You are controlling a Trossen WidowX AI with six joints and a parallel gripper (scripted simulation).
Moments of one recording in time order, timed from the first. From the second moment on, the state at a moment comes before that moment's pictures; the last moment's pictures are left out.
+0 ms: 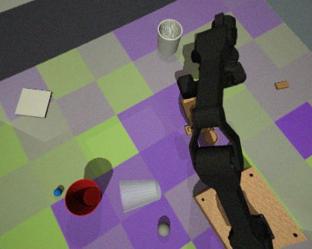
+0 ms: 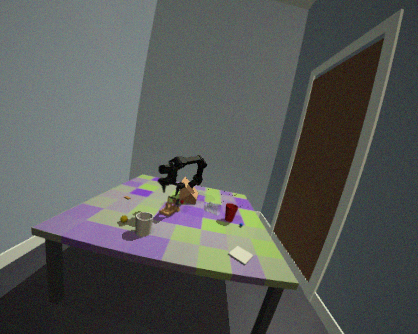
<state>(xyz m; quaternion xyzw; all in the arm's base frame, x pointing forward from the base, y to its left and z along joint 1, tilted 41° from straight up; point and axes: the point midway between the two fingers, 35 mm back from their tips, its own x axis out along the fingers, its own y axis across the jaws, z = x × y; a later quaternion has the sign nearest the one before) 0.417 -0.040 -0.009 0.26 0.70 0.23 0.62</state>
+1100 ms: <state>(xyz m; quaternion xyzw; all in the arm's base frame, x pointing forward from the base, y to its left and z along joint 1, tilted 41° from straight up) 0.207 0.022 -0.029 0.19 0.68 0.30 0.64</state>
